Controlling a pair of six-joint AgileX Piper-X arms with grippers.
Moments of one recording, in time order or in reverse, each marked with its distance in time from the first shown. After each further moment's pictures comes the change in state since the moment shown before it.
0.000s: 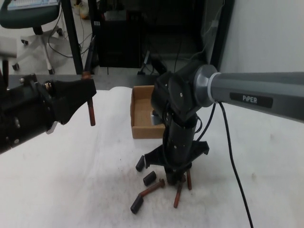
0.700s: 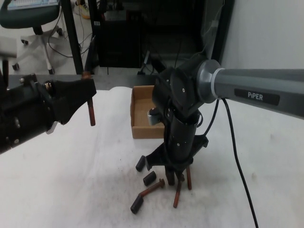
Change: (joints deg) left arm 0.0 0.0 0.0 0.0 0.0 0.0; right arm 0.0 -2.8 0.1 -0.4 -0.9 -7.8
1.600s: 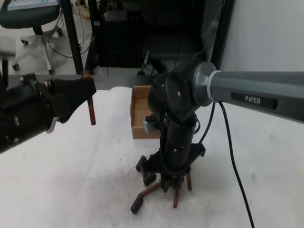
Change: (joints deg) left arm 0.0 0.0 0.0 -0.2 0.0 -2.7; right arm 2.1 -0.3 0.0 4.0 -4.4 0.6
